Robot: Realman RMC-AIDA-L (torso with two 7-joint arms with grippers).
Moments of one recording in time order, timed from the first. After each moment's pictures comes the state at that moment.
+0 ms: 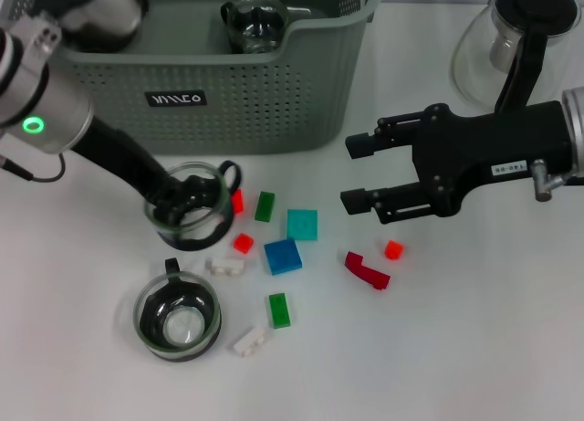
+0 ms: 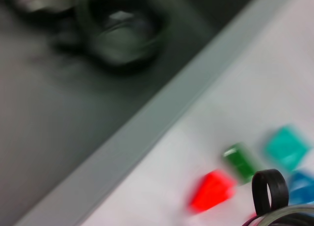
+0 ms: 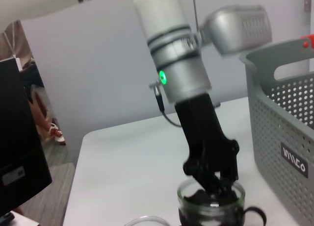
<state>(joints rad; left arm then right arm) -0.63 -2.16 0.95 1.22 2.71 1.67 -2.22 0.58 2.05 -1.18 -0.94 -1.82 -1.60 1.62</state>
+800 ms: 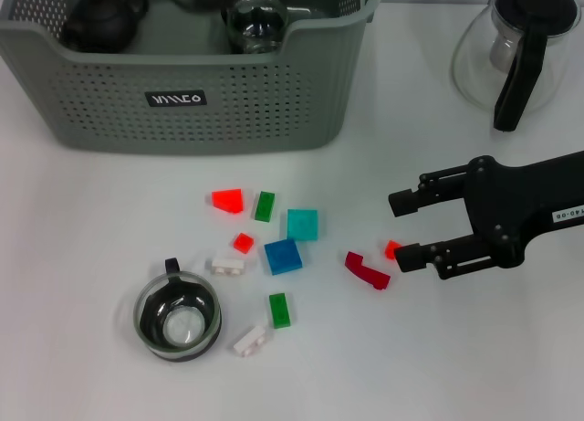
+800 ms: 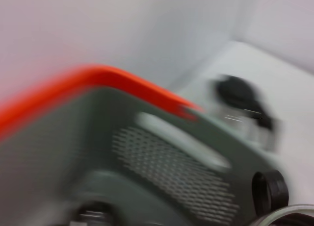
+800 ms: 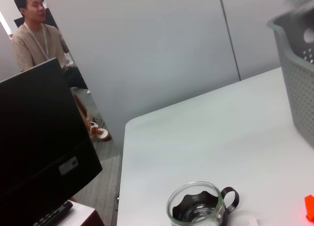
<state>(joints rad) -0.91 -1.93 0.73 1.20 2.49 1.70 -2.28 0.58 1.99 -1.11 -0.81 -1.85 -1.78 1.61</state>
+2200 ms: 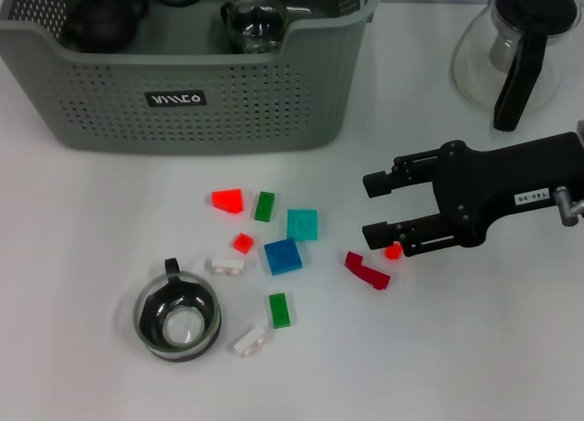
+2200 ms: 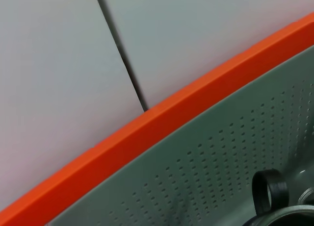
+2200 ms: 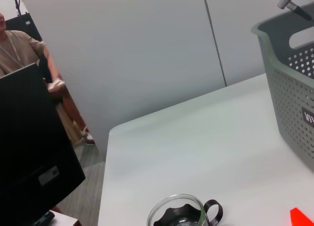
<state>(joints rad) -0.99 -1.99 0.97 0.67 2.86 0.77 -2.43 0.62 2.02 -1.12 -0.78 -1.86 -1.69 1.62</state>
